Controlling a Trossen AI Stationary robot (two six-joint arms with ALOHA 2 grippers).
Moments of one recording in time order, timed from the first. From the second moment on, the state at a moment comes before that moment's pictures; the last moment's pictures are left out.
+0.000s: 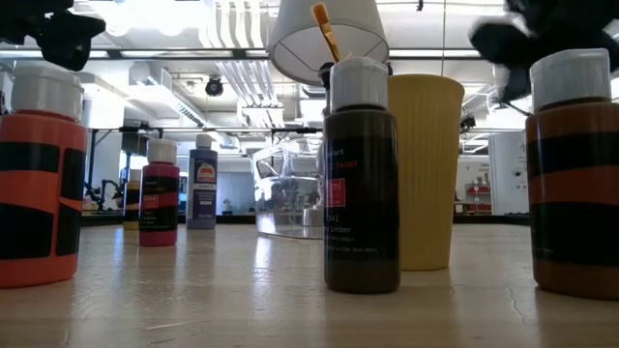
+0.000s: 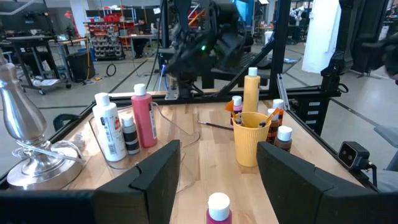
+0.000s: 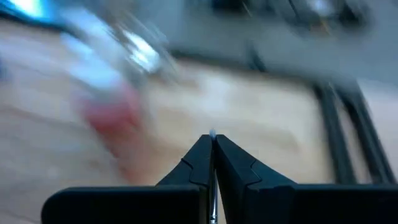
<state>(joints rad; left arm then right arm) -0.93 0.15 0.34 -0.34 -0.88 -0.08 0.53 1.46 0.99 -1.57 1.00 2.08</state>
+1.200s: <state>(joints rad) -0.93 0.15 0.34 -0.35 -0.88 -0.08 0.53 1.48 1.48 -1.18 1.57 0.78</state>
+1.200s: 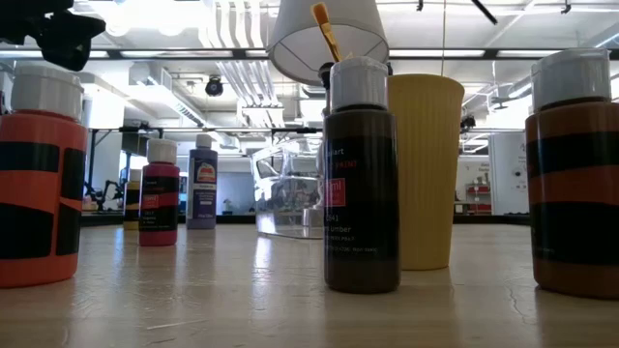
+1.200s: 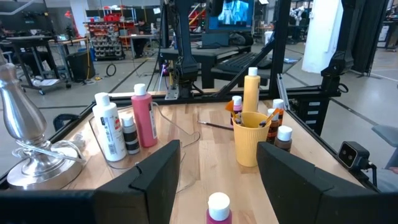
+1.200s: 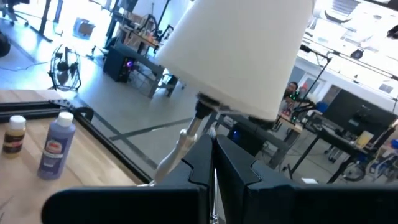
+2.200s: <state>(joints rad) -0.93 0.15 0.34 -0.35 -0.88 -0.08 0.29 1.49 1.68 -0.09 0.50 -0.39</state>
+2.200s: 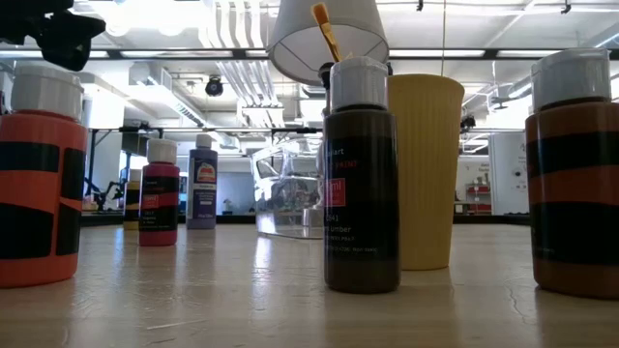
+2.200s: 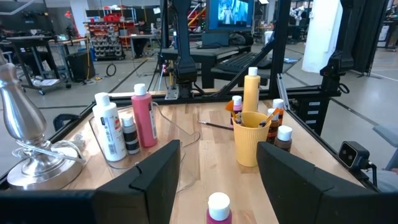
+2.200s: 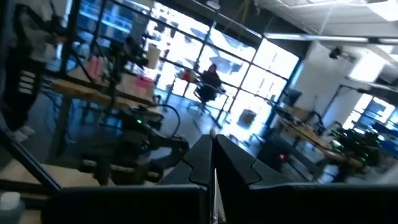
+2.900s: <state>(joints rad) -0.93 0.15 0.34 -0.35 -0.88 -0.08 0.32 1.48 1.42 0.08 0.41 -0.30</state>
